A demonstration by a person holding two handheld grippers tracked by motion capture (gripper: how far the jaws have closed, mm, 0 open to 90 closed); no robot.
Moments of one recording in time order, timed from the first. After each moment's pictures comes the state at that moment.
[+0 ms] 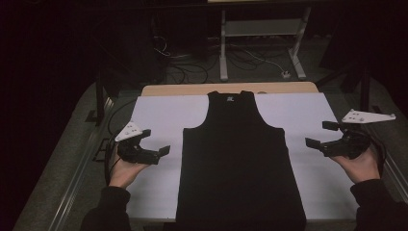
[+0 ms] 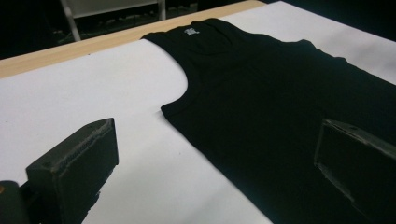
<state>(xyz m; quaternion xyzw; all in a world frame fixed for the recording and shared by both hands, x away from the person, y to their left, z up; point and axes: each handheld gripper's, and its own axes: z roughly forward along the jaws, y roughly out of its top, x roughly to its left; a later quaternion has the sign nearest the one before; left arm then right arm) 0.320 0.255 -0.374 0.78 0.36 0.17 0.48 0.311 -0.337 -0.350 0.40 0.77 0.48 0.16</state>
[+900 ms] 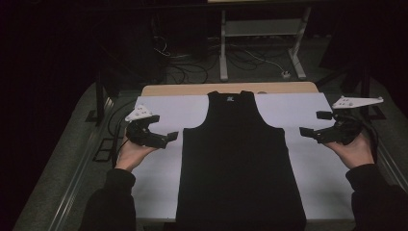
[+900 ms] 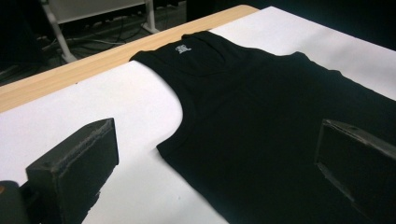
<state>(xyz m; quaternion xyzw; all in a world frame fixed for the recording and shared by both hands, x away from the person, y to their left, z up) 0.361 0.231 -0.349 0.80 0.34 0.15 0.48 0.344 -0.325 -0.336 0.40 0.78 0.45 0.15</state>
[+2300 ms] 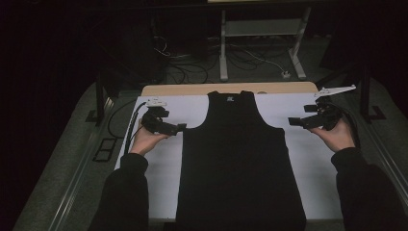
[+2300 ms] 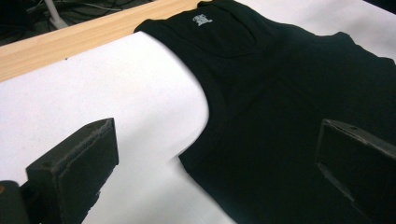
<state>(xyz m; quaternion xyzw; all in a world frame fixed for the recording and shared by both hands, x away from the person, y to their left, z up) 0.425 0.216 -0.385 0.81 0.37 0.12 0.44 0.411 -0.319 -0.365 0.42 0.79 0.43 0.11</state>
